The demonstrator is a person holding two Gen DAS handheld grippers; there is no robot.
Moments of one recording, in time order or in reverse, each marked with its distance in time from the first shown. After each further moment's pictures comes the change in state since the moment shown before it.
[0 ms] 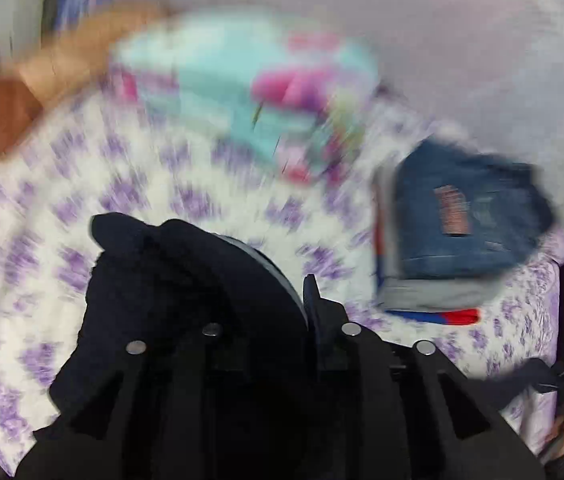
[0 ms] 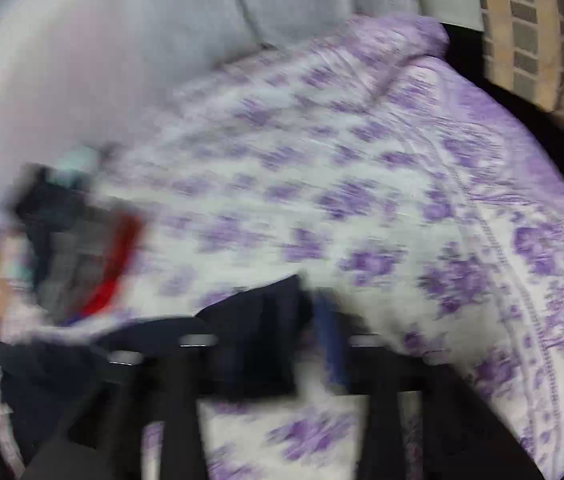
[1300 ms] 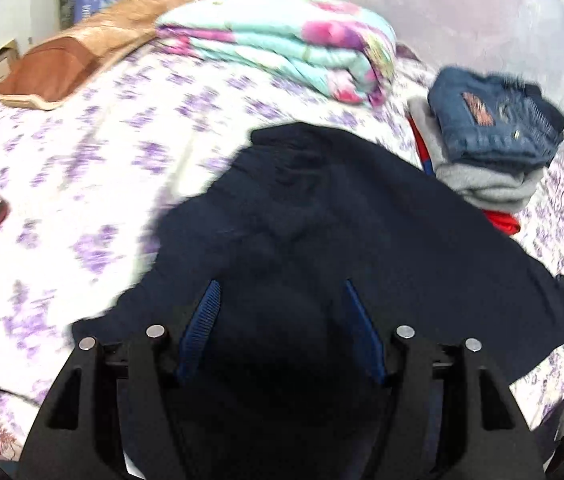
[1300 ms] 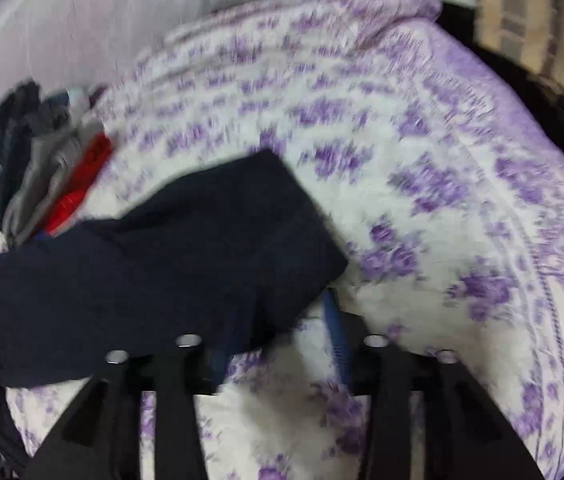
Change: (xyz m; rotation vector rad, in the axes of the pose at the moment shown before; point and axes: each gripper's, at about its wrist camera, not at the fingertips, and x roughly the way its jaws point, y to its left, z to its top) left arm -0.055 0.063 -0.123 0.082 -0.061 0.102; right arm -0.007 -0.030 -0.072 -0.079 0.049 -0.016
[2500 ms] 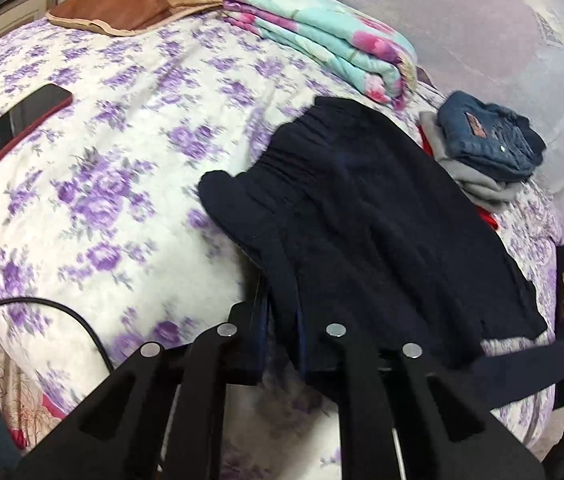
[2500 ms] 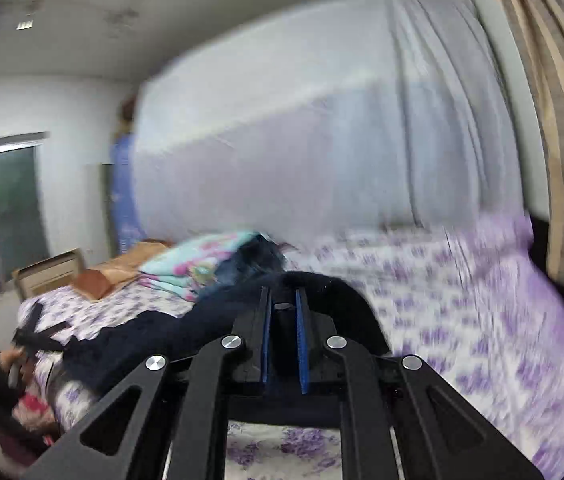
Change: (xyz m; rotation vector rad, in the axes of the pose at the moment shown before) left arm -0.036 0.065 -0.076 -0.162 0.021 -0.108; right arm -0.254 0.032 -0.055 -0.374 -0.630 0.507
